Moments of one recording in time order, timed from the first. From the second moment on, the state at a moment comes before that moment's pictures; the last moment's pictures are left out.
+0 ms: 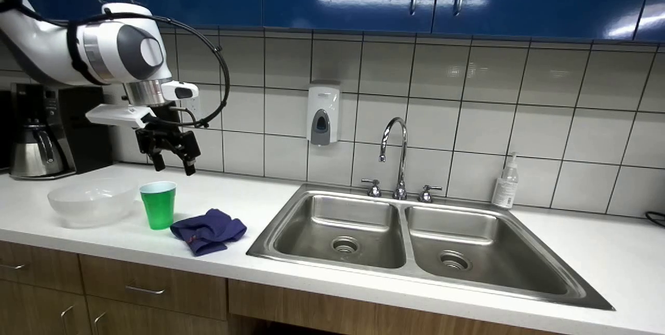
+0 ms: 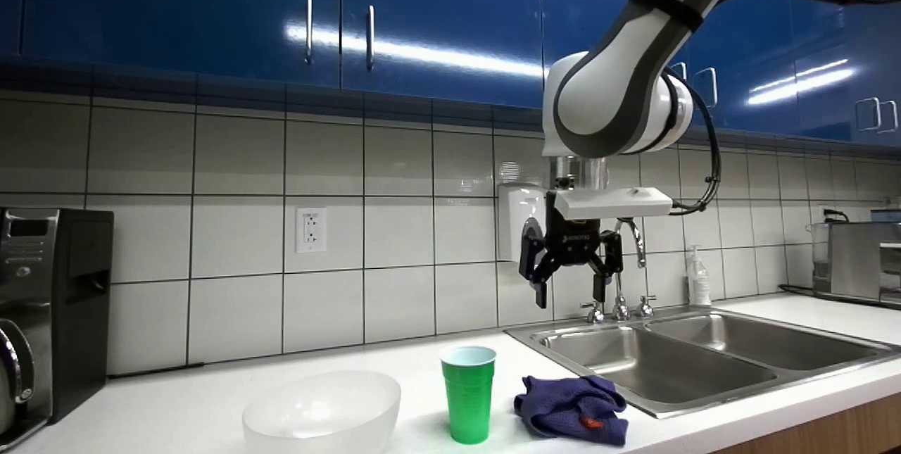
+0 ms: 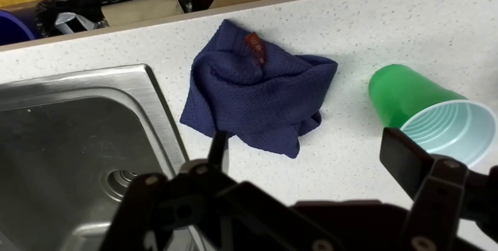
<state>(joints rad) 0.02 -0.15 0.20 -2.50 -0.15 2.53 0.44</state>
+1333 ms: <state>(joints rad) 0.05 0.29 0.08 -2.18 -0.20 2.50 0.12</state>
